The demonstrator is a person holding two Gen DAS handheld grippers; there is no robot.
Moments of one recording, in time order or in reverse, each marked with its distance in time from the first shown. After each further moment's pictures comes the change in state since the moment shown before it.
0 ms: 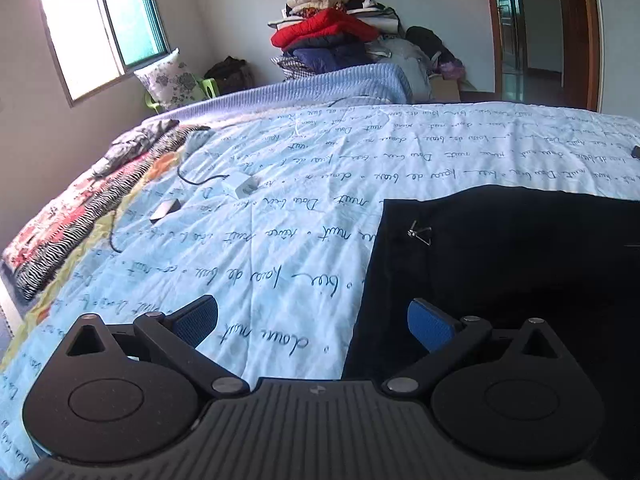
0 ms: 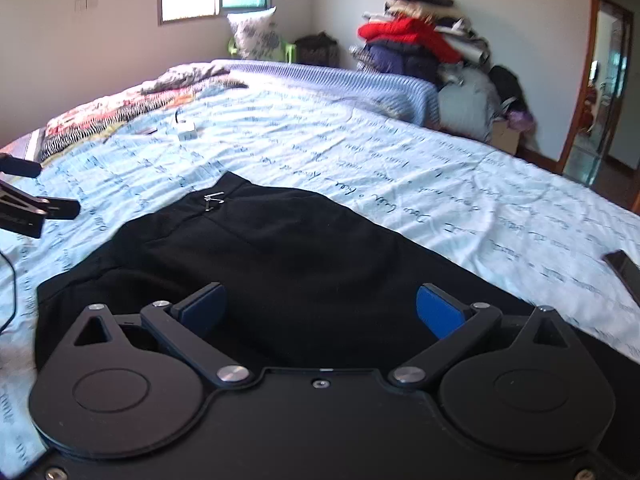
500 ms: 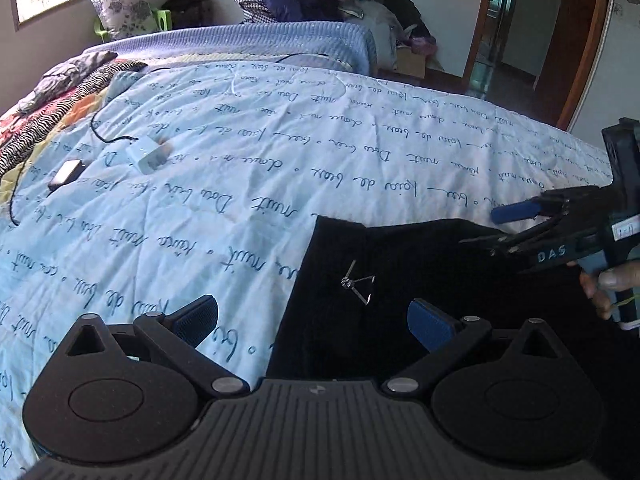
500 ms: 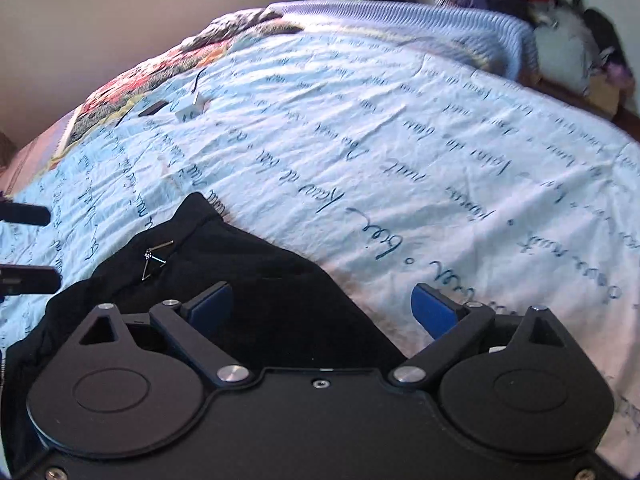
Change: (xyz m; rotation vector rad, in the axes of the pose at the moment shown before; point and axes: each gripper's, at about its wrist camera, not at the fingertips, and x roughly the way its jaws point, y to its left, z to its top) left arm 0.094 -0.021 0.062 -0.130 0.177 -0.228; right arm 0.164 -0.050 0.078 -0.010 0.212 0.304
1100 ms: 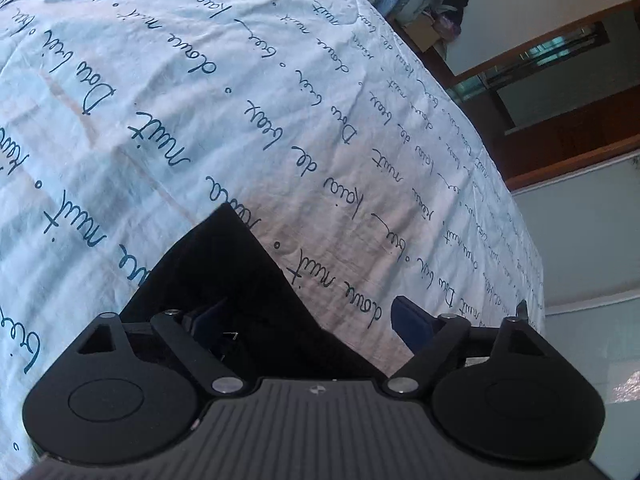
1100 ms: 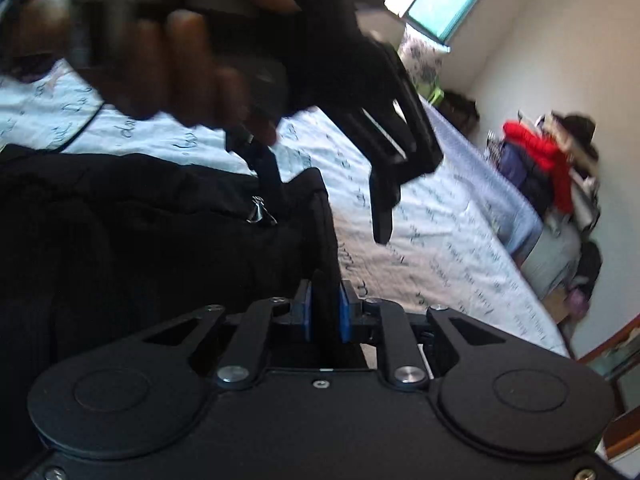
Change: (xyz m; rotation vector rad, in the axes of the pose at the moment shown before) left arm 0.104 0.021 0.052 -0.541 0.325 -0.385; right arm -0.055 0.146 -0.074 -0.746 -0.169 -0.310
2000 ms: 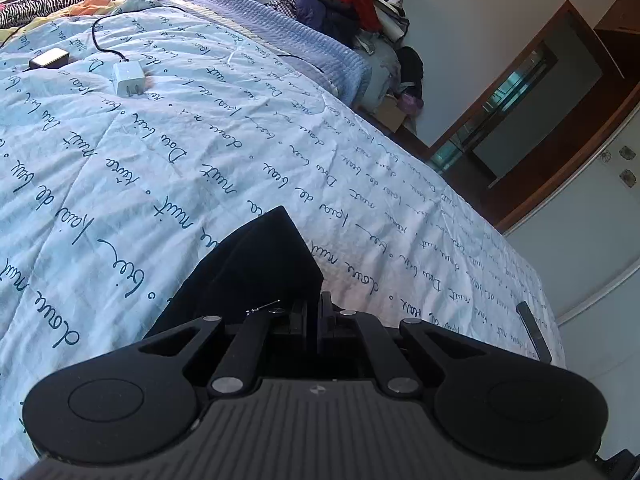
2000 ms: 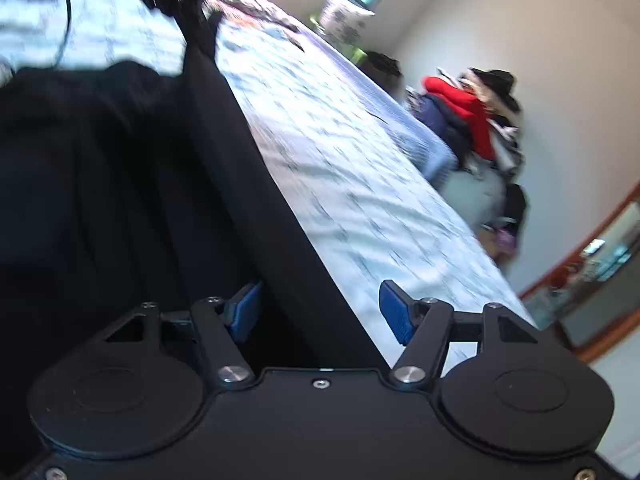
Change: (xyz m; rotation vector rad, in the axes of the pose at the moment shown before) left arm -0.094 0.003 -0.109 0.186 -0.358 0.030; right arm -0.081 -0.029 -0.112 0.126 0.180 -0.221
